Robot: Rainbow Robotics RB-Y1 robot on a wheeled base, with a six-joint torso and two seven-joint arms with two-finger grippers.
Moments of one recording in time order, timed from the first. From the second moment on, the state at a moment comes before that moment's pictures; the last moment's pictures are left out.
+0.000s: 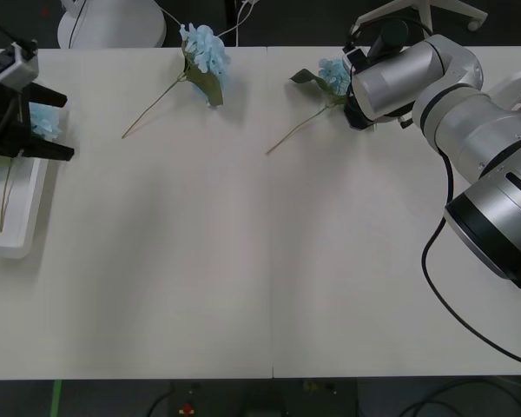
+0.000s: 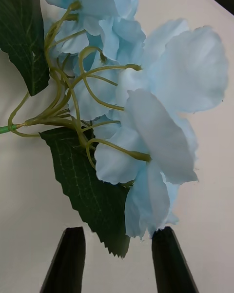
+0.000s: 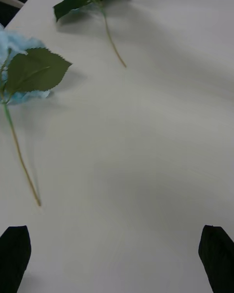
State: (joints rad) right arm -1.26 -0.30 0.57 -0.33 -0.48 0.73 1.62; left arm -0.66 1.08 -0.22 -1.26 -1.34 -1.30 0.25
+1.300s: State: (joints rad) right arm -1.23 -0.43 0.66 -0.52 -0.79 1.09 2.04; left arm -0.66 1.09 -0.35 -1.45 -1.38 -1.25 0.16
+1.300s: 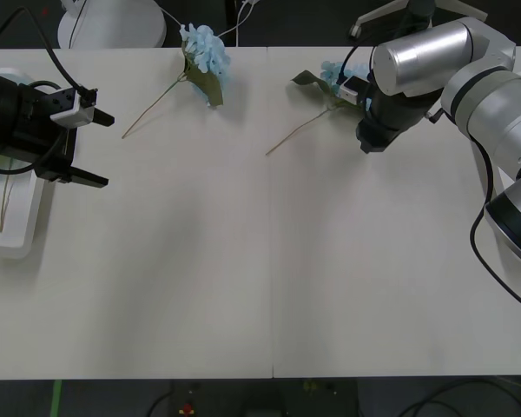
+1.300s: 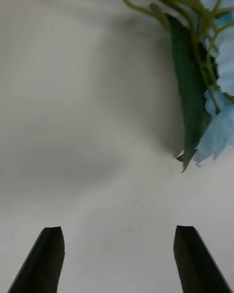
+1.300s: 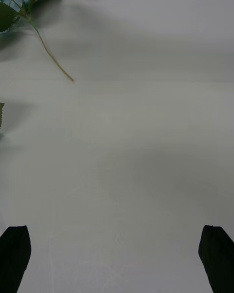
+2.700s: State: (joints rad) right arm -1.23 -0.32 0.62 -0.33 -0.65 0.71 2.04; left arm -0.66 1.10 -0.35 -1.45 -1.38 -1.25 0.16
